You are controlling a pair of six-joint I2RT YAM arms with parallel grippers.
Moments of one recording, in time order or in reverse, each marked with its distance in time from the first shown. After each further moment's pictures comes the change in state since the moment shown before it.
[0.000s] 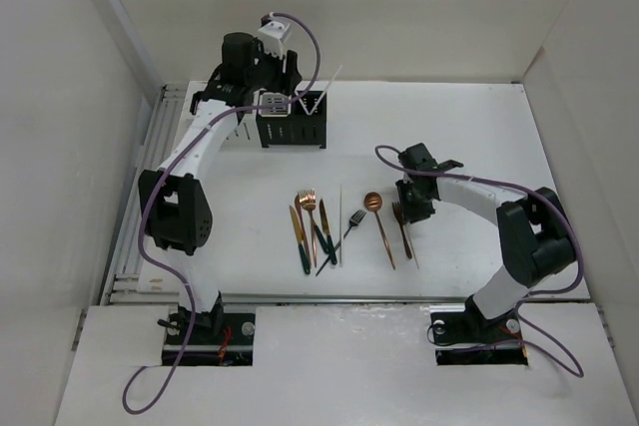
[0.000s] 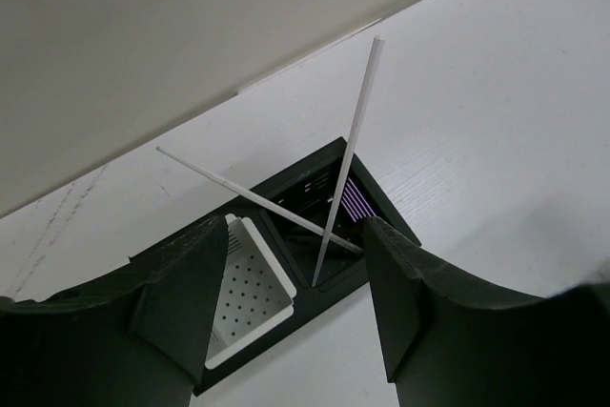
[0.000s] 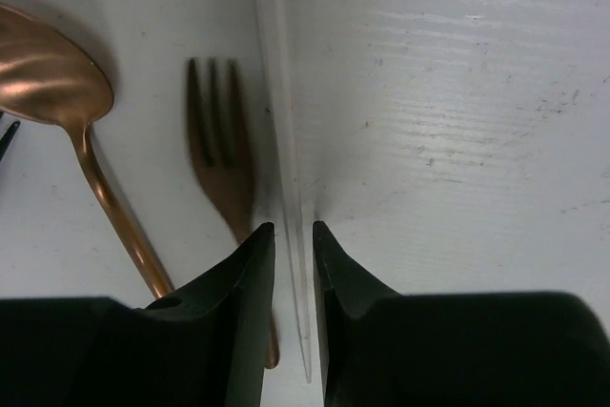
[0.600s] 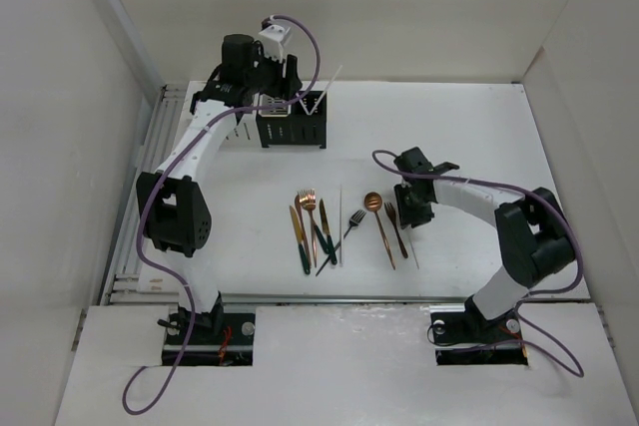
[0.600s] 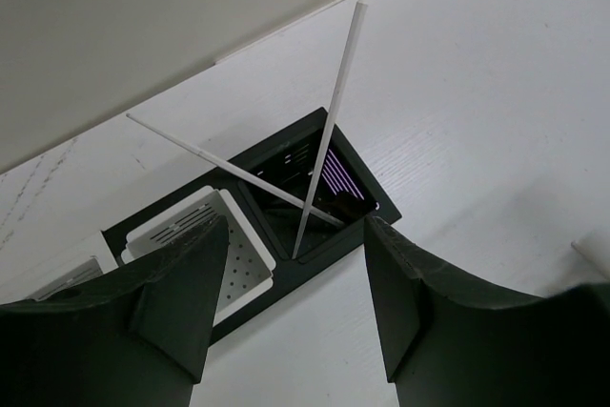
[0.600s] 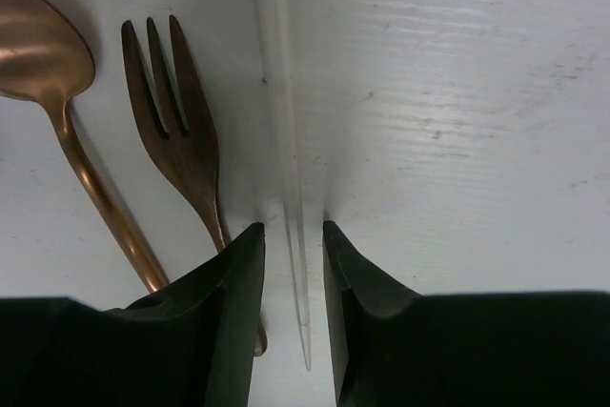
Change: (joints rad) left arm 0.000 -0.024 0.002 -0.086 0.022 -0.013; right arm 0.023 -0.023 -0.011 -0.034 0.041 0.024
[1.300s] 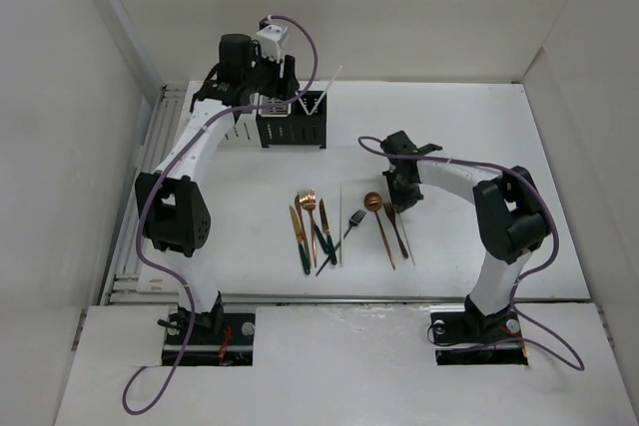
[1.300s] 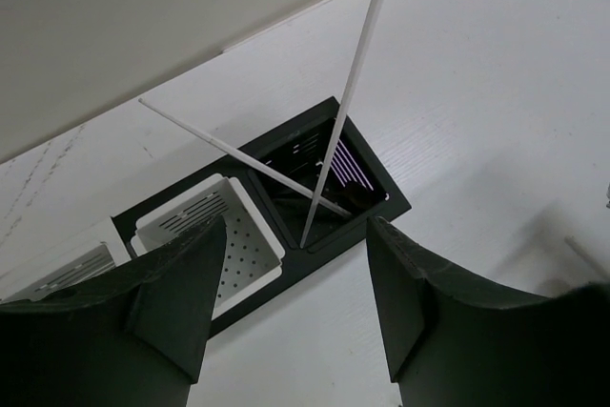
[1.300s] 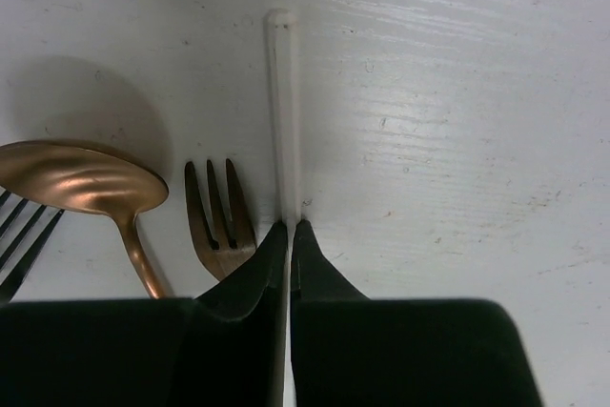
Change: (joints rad) left arm 0.011 0.000 0.006 -0.030 -0.013 0.005; right arm 0.014 0.218 0.229 -0.035 0.040 -0.058
